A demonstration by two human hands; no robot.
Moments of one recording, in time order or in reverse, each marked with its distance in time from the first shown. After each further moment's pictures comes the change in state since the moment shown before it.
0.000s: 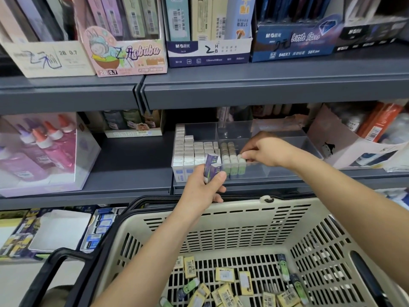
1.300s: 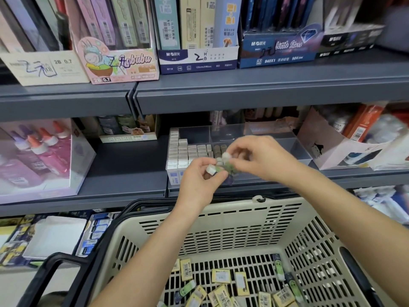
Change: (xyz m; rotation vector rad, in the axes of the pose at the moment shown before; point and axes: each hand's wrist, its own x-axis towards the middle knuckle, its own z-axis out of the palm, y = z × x) left_hand -0.001 0.019 0.014 0.149 0.121 0.138; right_hand -0.052 -0.025 -0.004 0.117 0.263 -0.314
